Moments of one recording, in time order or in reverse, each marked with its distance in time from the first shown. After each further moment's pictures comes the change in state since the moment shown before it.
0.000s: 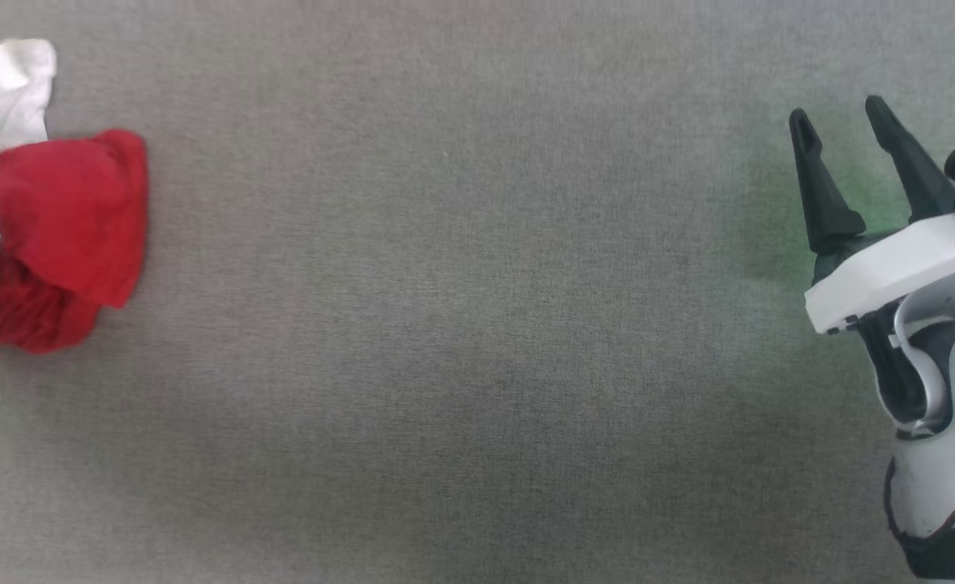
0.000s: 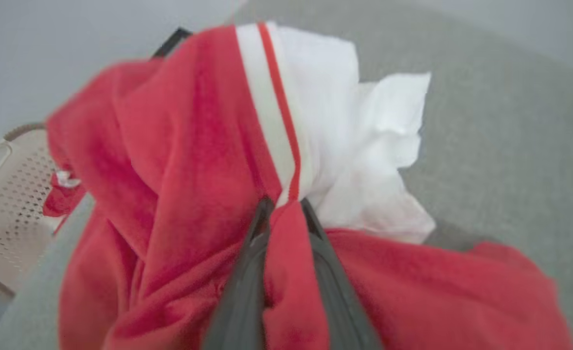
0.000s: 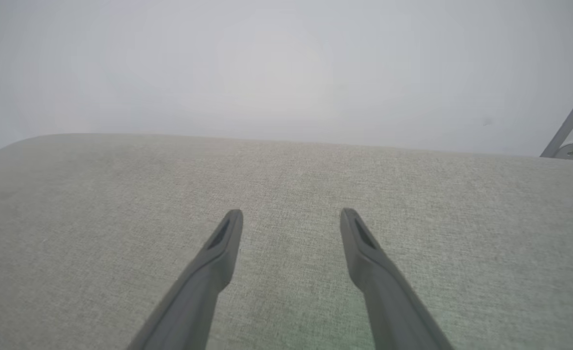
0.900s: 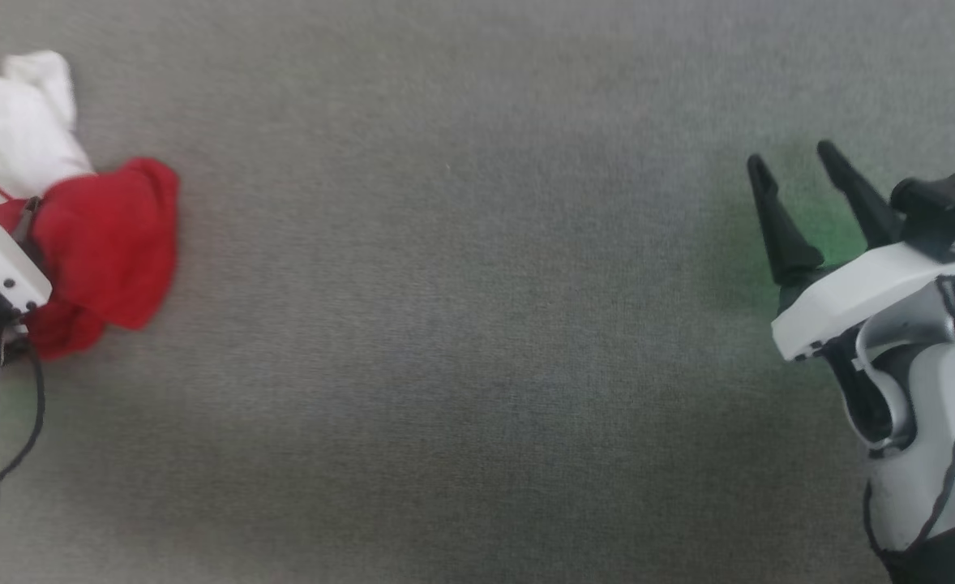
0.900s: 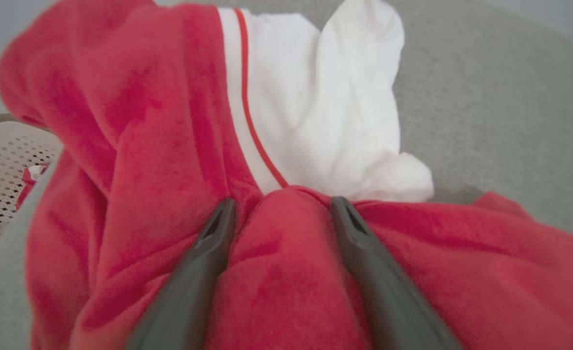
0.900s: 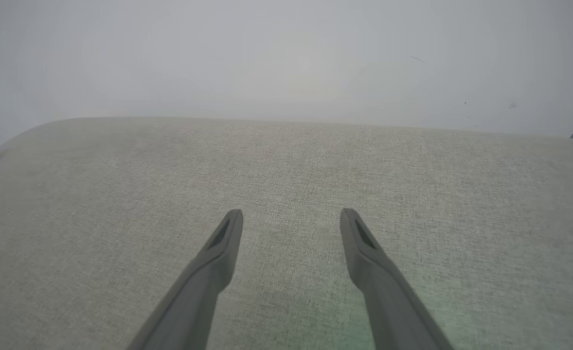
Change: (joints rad) left arm 0.191 -0.041 0.033 -0.198 0.011 -0.022 0.012; right arm 0.028 0.002 0.057 0.088 0.021 0.000 -0.039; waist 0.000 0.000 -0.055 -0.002
